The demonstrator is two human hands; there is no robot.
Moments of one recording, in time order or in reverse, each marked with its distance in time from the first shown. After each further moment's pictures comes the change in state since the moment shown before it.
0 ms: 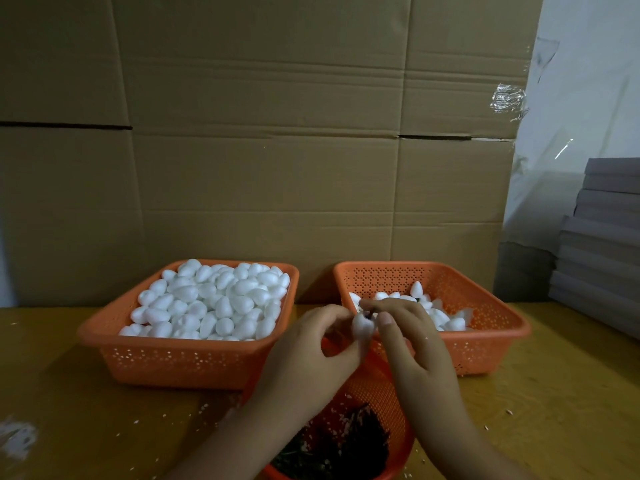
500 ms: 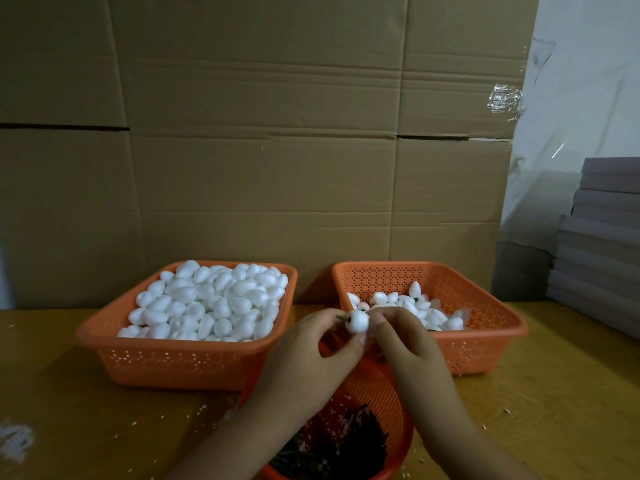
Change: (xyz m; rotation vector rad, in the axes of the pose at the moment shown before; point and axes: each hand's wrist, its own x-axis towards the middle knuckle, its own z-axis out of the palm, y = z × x) left_hand -0.001 0.001 -0.001 -0.028 -0.017 -0.011; right_hand 0.001 0.000 0.000 0.166 -0.065 0.331
